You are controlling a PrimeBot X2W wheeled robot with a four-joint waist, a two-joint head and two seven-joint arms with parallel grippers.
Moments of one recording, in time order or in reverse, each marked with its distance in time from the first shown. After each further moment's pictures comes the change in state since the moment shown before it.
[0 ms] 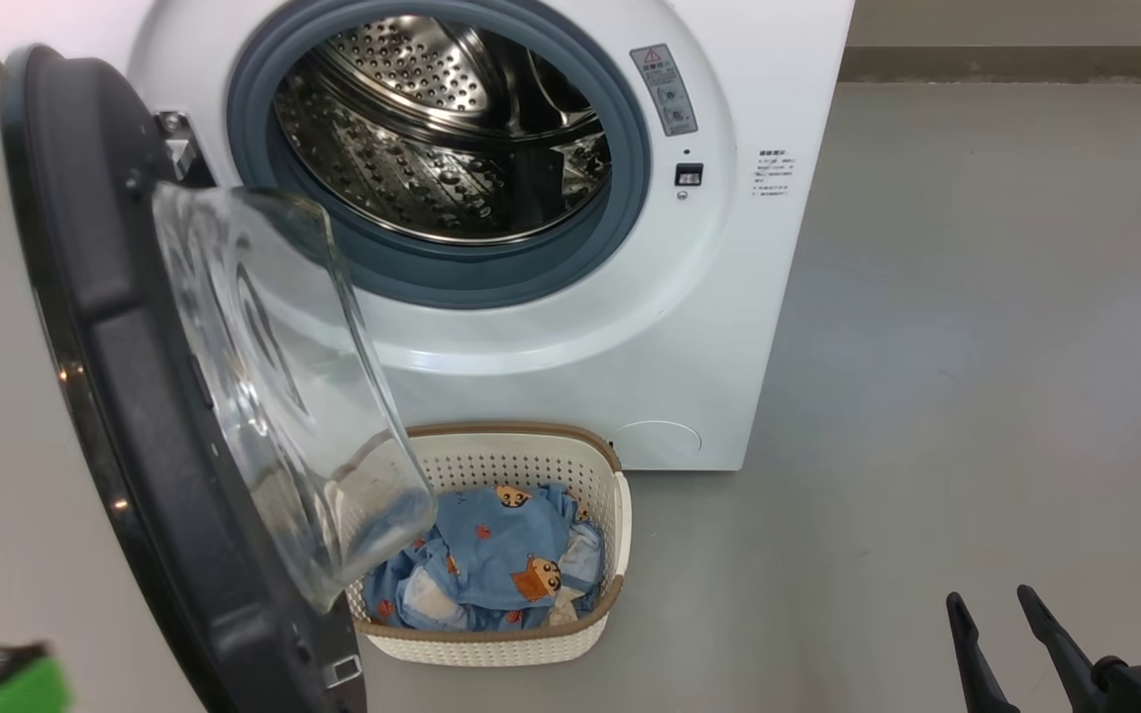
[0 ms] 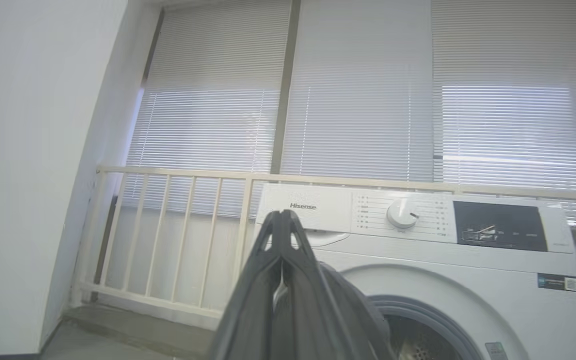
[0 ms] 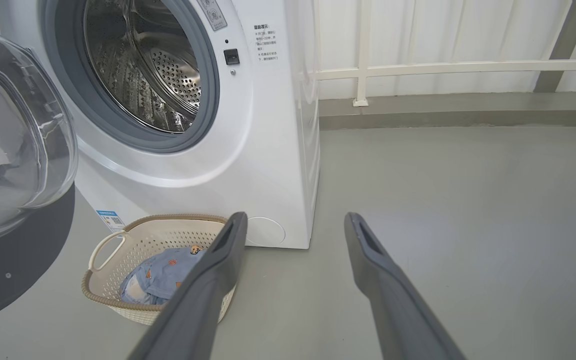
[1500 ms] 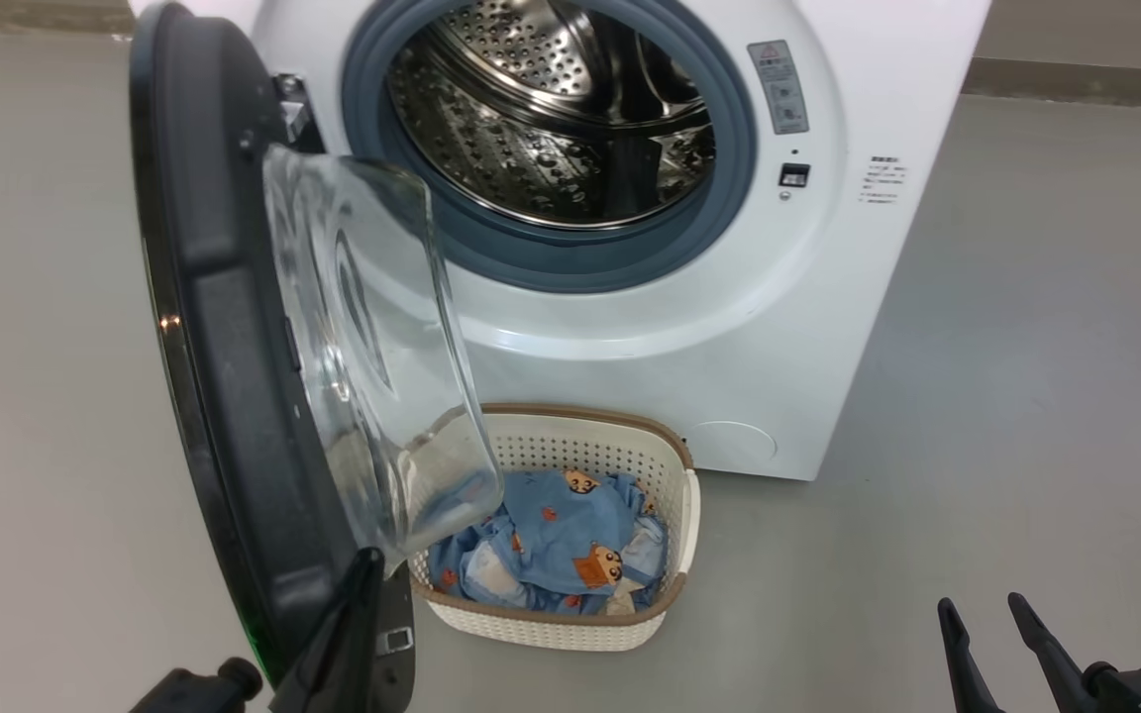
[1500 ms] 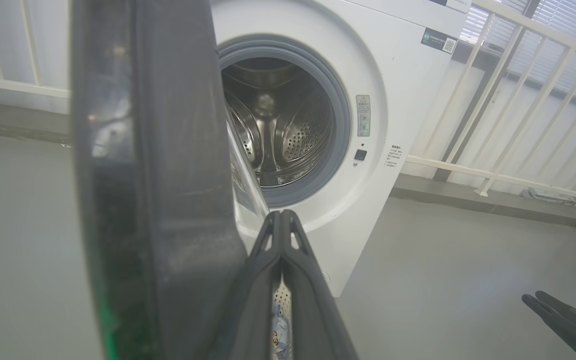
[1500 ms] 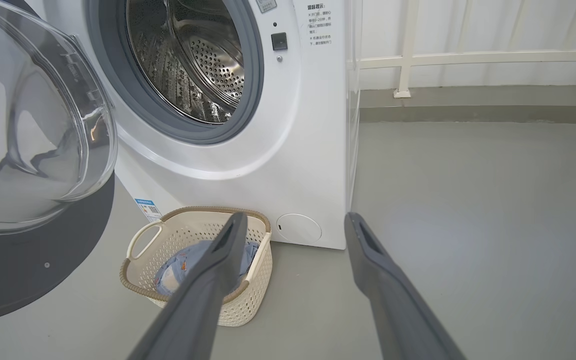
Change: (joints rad) left arm 0.170 0.017 -0.526 0.175 -0.028 0.198 0.245; right arm 0.001 0.027 -0.004 0.010 -0.002 0.000 0.000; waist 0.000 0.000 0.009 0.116
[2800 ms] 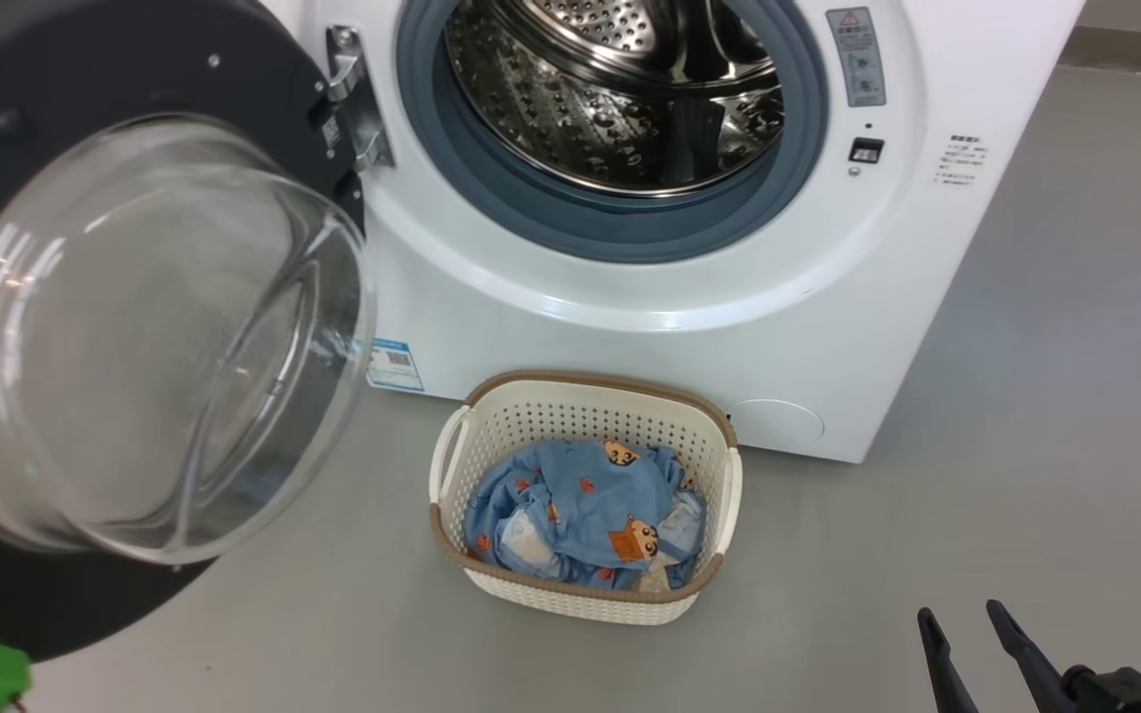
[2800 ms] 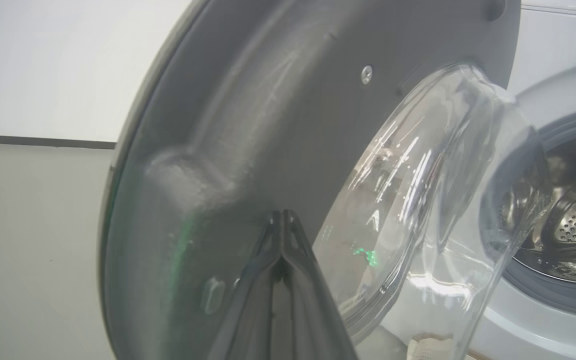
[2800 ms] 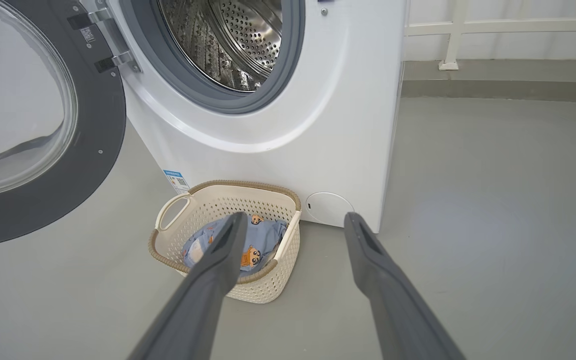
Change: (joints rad) left arm -0.308 0.174 0.470 0.601 -0.143 0.053 -0.219; right arm -0.002 -0.013 0.044 0.022 0.009 0.000 0.000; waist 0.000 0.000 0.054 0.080
